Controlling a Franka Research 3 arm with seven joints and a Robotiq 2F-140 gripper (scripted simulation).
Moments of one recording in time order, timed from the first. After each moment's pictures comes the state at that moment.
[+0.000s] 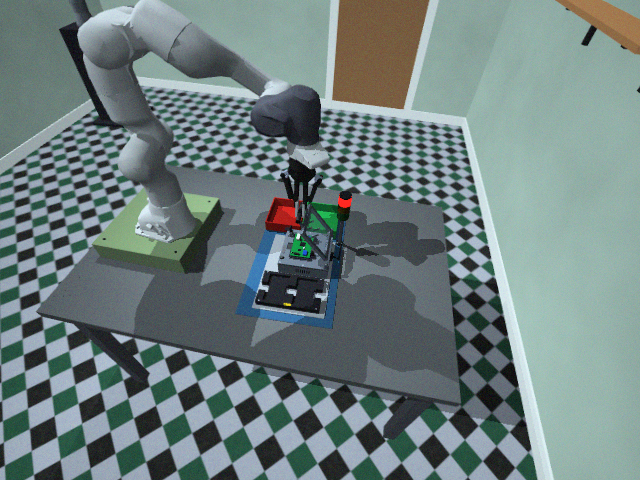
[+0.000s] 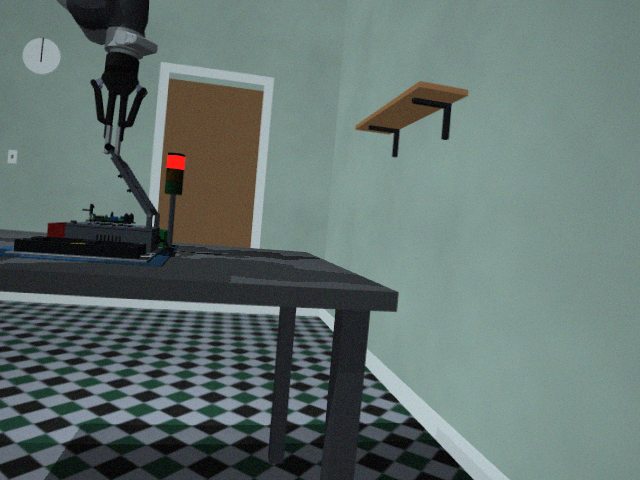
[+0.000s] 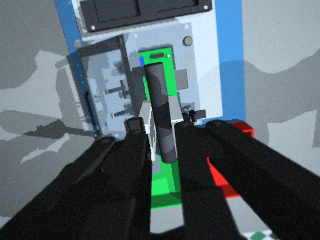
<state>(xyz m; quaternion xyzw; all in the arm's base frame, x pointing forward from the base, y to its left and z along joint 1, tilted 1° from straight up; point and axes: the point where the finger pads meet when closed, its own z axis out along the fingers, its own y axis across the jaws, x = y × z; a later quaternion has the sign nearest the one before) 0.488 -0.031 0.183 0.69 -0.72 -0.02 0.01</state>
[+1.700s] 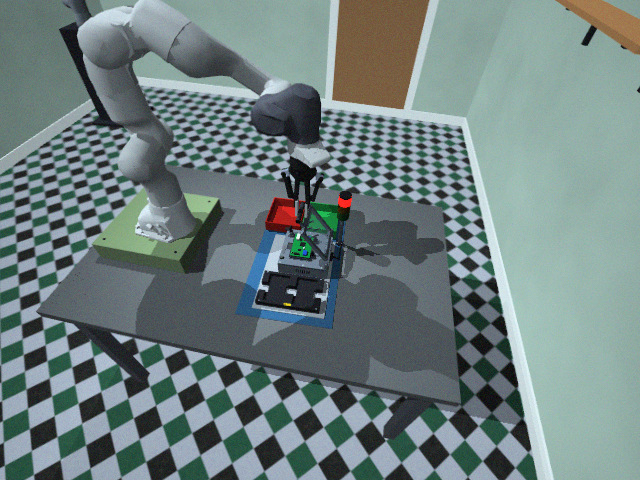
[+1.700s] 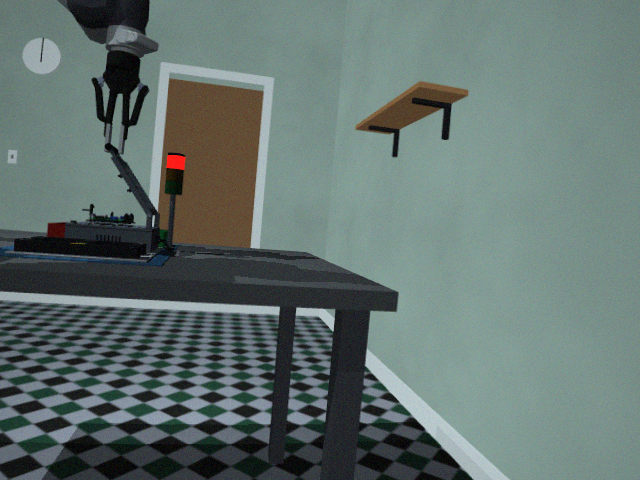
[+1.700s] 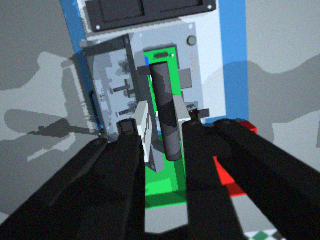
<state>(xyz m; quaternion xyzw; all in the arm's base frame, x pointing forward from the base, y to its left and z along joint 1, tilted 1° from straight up) 0.493 -0.032 0.187 0.69 -0.72 -0.01 0.00</state>
